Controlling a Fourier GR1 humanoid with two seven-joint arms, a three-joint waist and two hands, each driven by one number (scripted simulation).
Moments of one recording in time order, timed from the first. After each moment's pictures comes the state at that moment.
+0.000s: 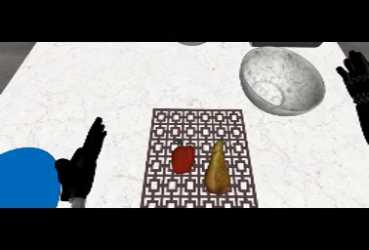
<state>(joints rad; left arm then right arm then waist) 0.03 0.29 -0.29 -1.47 0.20 0.34 -0.03 -0.19 -0.53 -0.01 -1.63 -0.16 -0.05 -0.09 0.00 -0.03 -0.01</state>
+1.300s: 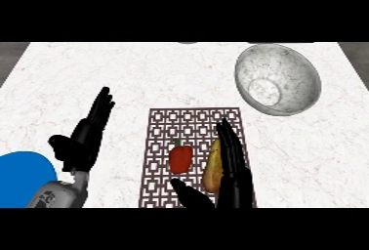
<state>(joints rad) -0.15 0.29 -0.27 -1.54 0.19 0.30 0.04 -0.03 -0.01 0.75 -1.73 1.00 -0.83 0.55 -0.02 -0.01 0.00</state>
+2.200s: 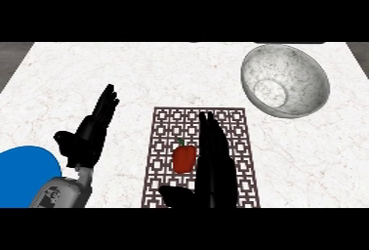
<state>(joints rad) -0.18 0.27 -0.26 -1.52 0.18 0.27 0.04 -0.30 -0.01 0.83 -1.74 1.01 -0.44 1.18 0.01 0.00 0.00</state>
